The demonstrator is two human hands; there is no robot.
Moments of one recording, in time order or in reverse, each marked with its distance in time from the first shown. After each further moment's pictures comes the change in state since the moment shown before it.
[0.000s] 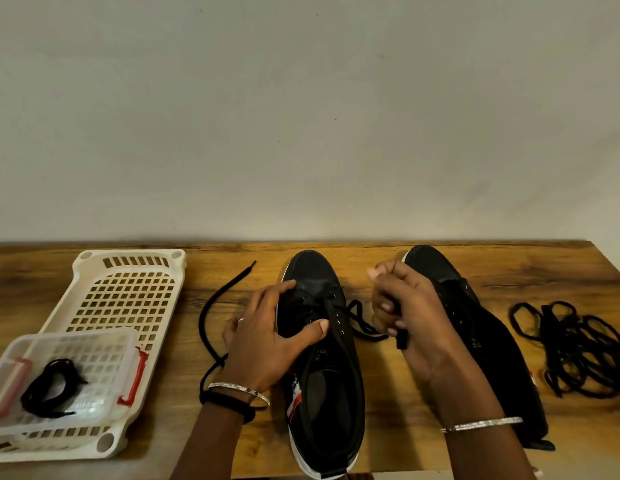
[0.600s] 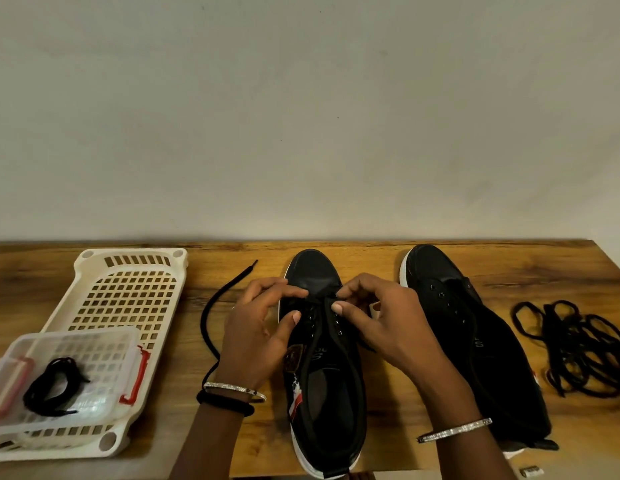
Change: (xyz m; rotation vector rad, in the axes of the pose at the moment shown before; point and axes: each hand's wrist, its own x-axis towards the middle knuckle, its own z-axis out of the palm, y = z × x) left_hand 0.010 -0.021 -0.003 -0.002 0.187 0.310; right_hand 0.008 0.021 0.005 -0.906 -0.032 -0.351
